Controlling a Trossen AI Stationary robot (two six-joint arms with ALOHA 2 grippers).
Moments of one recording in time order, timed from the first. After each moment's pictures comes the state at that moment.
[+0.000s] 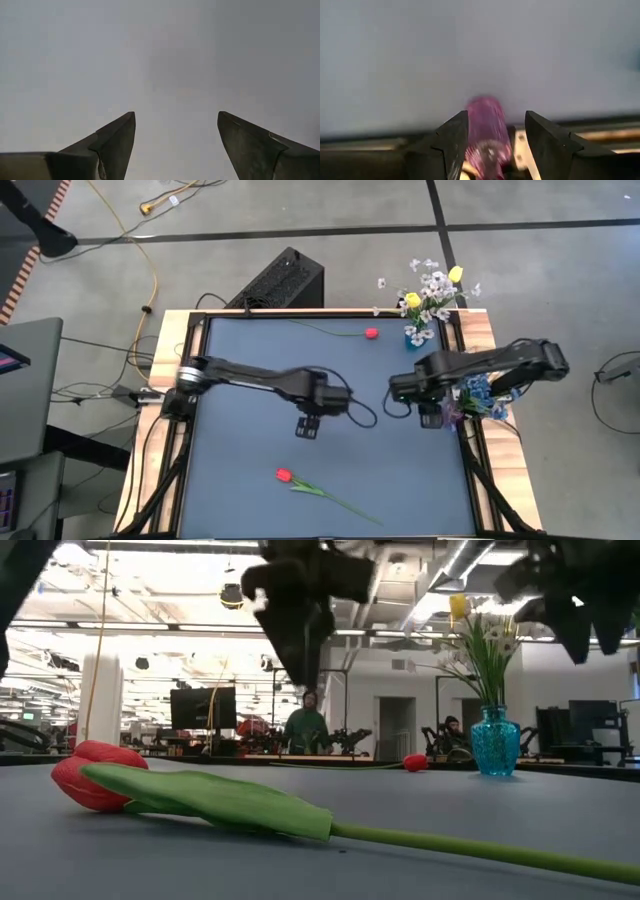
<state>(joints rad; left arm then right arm) -0.08 2.10 1.89 -1.22 -0.14 0.10 0.11 1.33 1.17 -1.53 0.02 0.18</state>
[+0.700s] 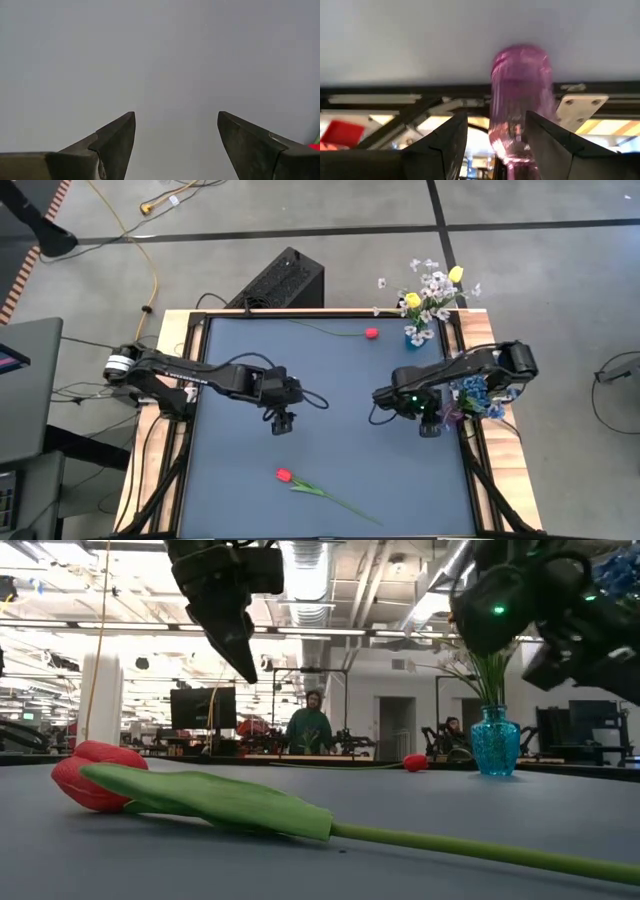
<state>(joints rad) -0.07 1.52 1.12 -0.66 -0.14 -0.21 0.05 1.61 1.00 -1.57 -0.18 0.11</state>
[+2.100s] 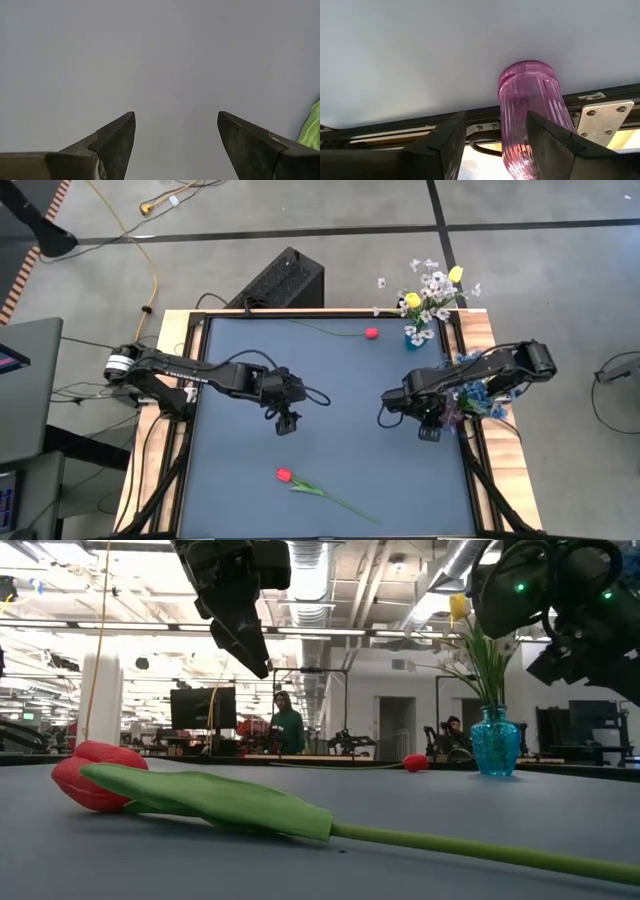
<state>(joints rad) -0.05 1.52 1.14 -0.61 -0.08 -0.25 0.10 1.46 0.89 -1.43 -0.20 0.33</state>
